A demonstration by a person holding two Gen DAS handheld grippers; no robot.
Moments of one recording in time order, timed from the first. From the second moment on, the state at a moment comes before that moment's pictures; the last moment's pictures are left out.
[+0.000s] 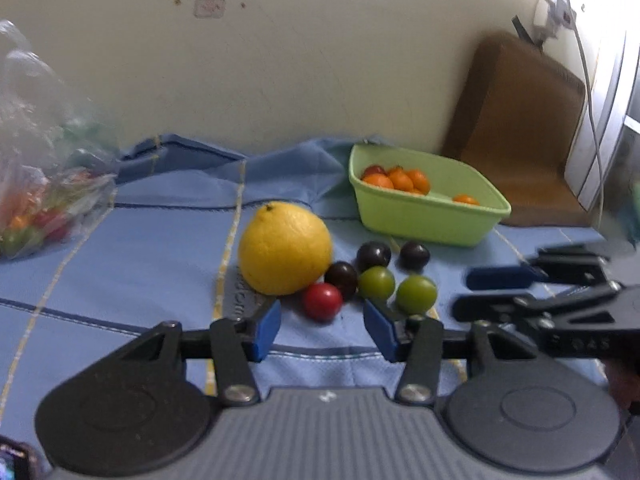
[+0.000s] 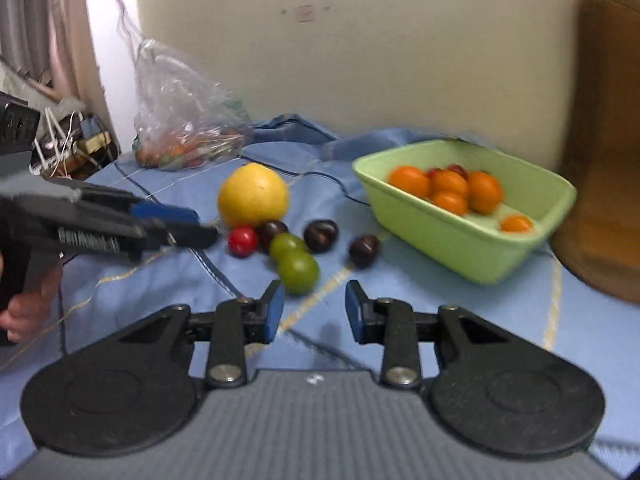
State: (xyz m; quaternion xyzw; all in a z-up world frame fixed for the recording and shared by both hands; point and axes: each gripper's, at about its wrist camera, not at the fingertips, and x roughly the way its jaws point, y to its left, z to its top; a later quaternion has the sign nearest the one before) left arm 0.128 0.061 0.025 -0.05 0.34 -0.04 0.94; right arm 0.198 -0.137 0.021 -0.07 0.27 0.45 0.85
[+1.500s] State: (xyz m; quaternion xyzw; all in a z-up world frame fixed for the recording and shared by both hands) left arm 0.087 -0.071 0.035 -0.05 0.36 -0.22 0.91; right arm 0.097 -0.273 0.010 -0.06 0.23 0.34 0.91
